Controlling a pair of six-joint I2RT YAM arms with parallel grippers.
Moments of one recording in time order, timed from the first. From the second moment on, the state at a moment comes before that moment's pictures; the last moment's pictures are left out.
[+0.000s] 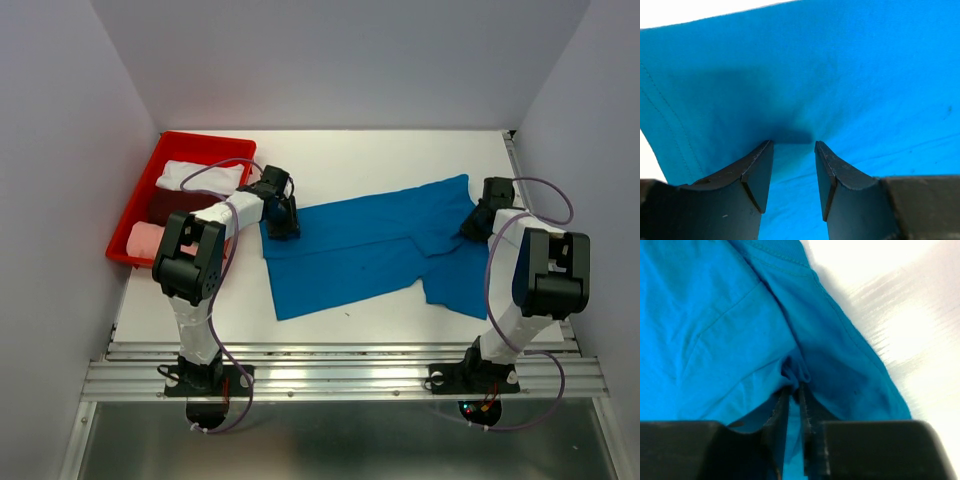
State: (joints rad) left arm -0.38 1.90 1.27 -0.46 0.10 -0.51; right arm -0.16 1.72 0.99 -0.26 0.10 0.56
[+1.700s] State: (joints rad) left arm -0.38 1.90 1.27 -0.47 0.10 -0.50; right arm -0.16 1.42 0.93 -0.43 0.25 0.59
